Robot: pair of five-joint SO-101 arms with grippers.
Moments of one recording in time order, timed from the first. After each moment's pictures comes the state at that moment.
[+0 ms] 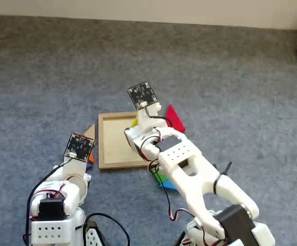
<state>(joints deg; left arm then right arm) -8.4 -104.1 96.0 75.9 -12.9 -37.5 -13.1 47.9 20.8 -0.6</state>
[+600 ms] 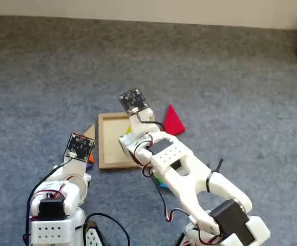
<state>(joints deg) -8.4 -104.1 96.0 75.9 -12.9 -41.5 -10.5 47.9 20.4 -4.1</state>
